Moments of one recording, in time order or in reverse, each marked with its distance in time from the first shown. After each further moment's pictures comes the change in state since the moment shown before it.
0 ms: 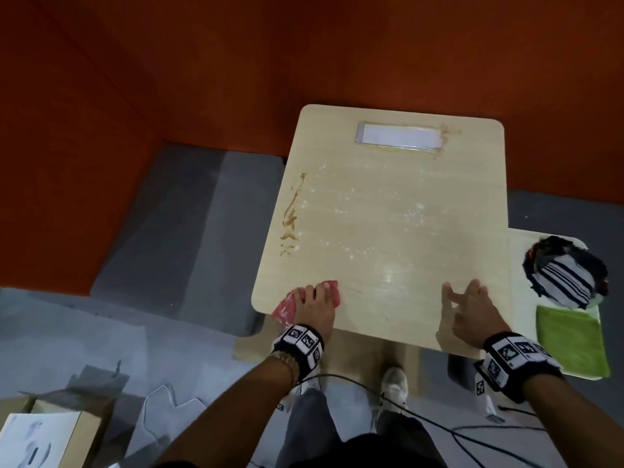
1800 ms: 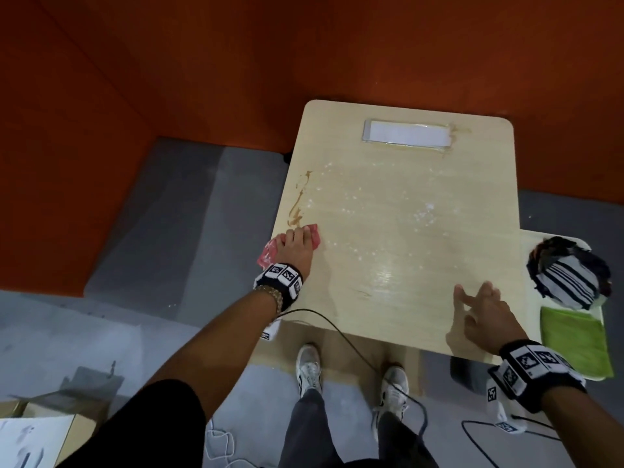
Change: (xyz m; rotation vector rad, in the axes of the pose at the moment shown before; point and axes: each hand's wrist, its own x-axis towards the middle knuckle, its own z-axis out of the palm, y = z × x) left_hand 0.073 -0.080 -0.067 0.094 0.144 -0.015; right_hand -0.003 0.000 -0.002 0.035 0.047 0.018
